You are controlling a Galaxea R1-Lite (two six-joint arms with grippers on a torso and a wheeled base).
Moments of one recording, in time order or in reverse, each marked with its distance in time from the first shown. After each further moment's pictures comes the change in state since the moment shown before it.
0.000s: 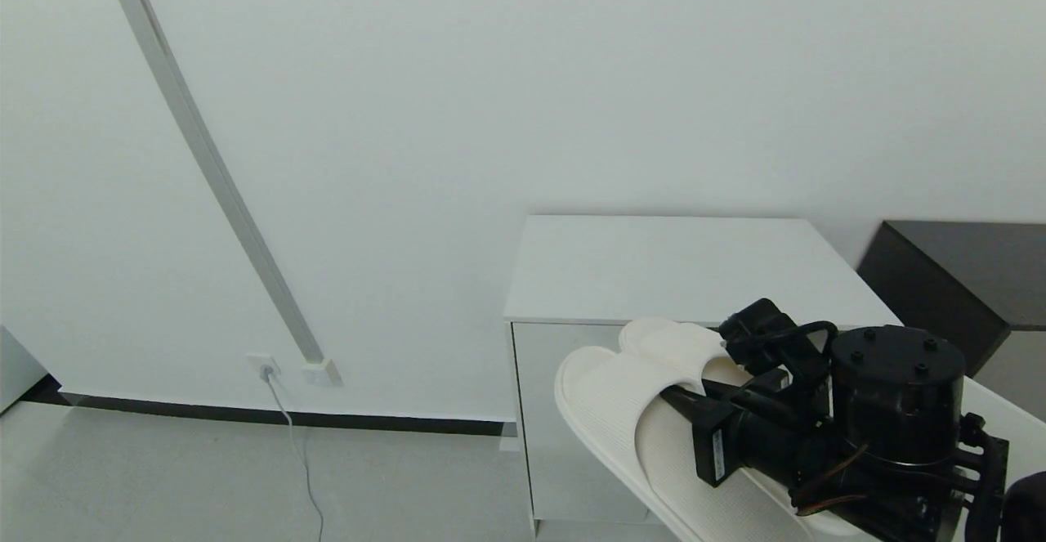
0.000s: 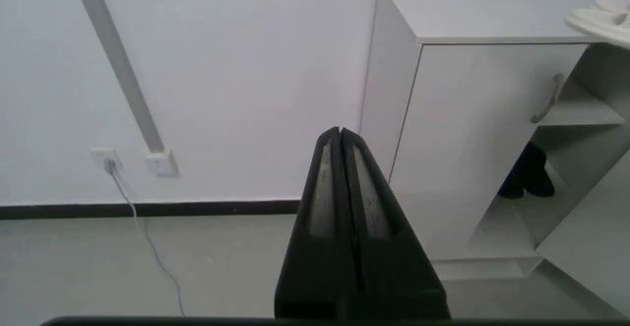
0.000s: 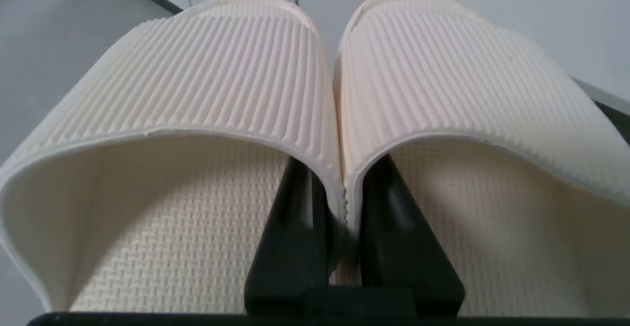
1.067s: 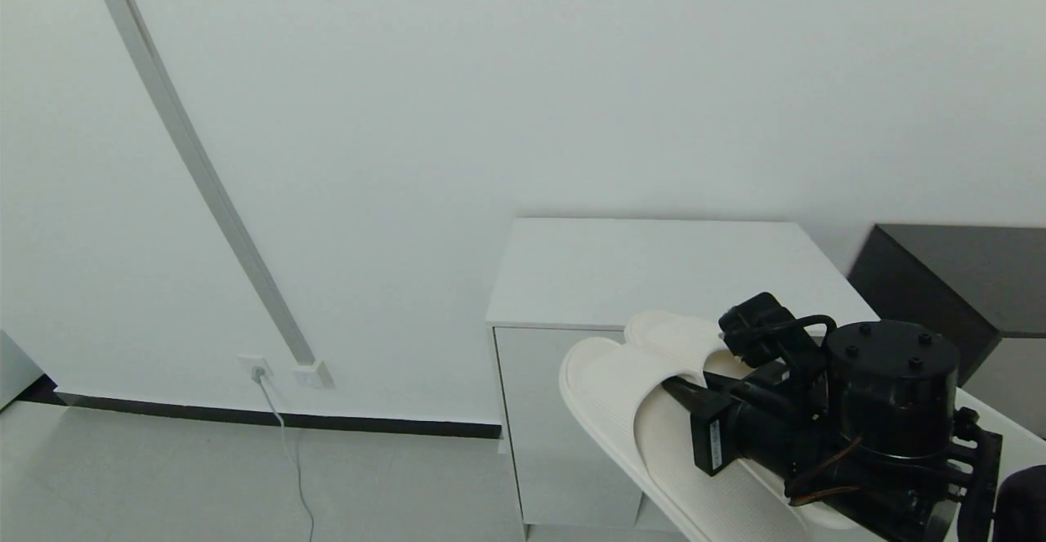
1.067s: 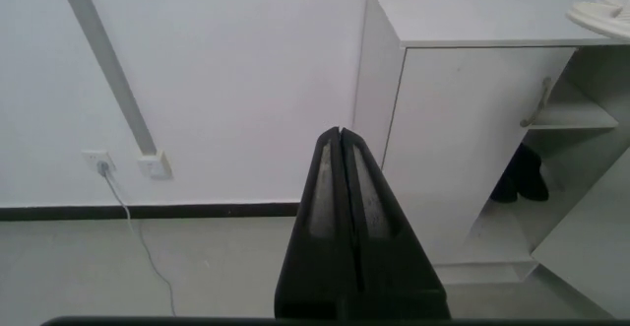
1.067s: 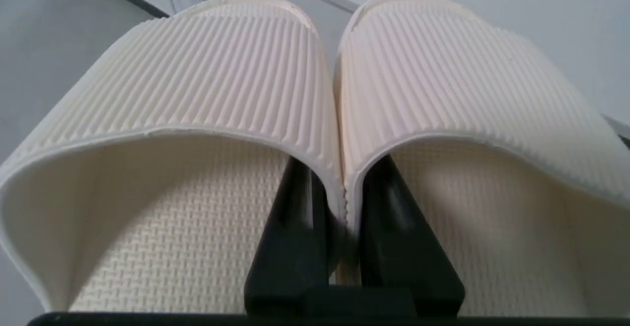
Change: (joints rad) left arm 0.001 0.000 0.000 0.000 0.000 0.003; right arm -0.004 0.007 -0.016 0.003 -0.042 0.002
